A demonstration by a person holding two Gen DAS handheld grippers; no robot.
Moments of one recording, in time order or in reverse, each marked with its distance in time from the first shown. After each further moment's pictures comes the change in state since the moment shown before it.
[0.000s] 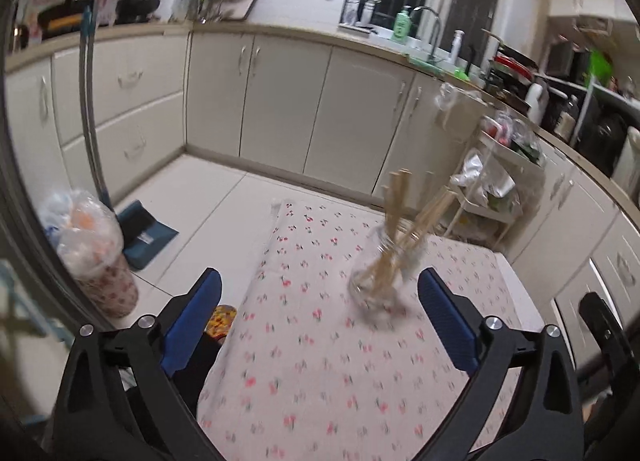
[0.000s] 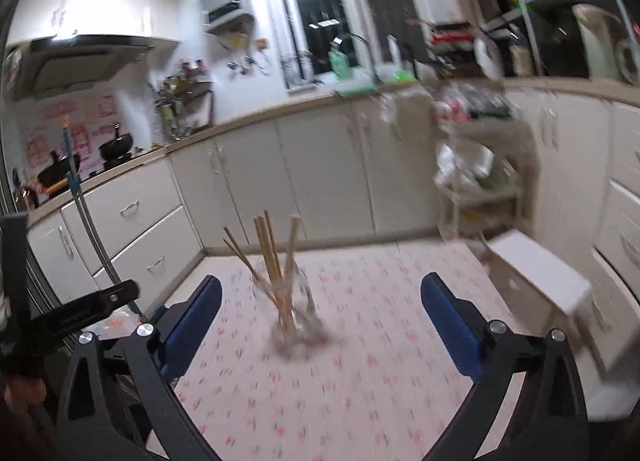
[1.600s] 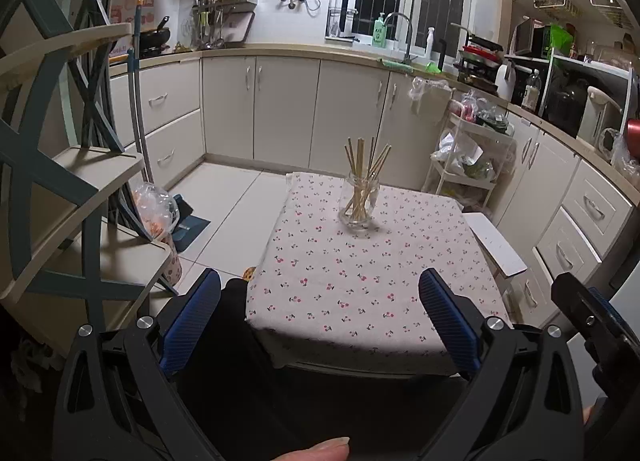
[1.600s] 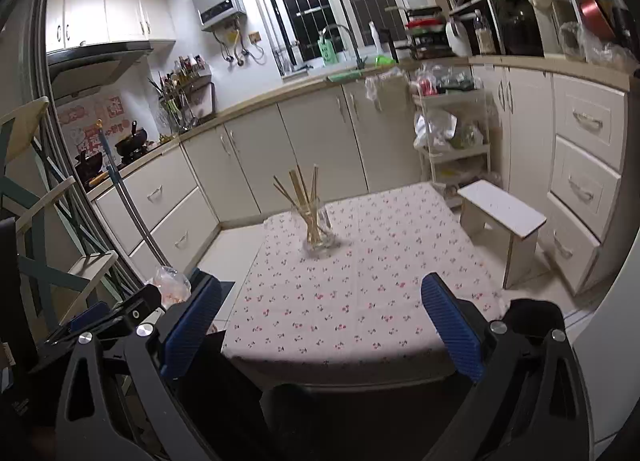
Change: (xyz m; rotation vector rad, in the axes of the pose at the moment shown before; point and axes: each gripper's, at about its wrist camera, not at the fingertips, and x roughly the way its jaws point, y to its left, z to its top) left arm -0.241 -0.024 -0.099 0.085 -0.017 0.046; right arm -0.214 0.036 -0.053 0.044 0.043 0.009
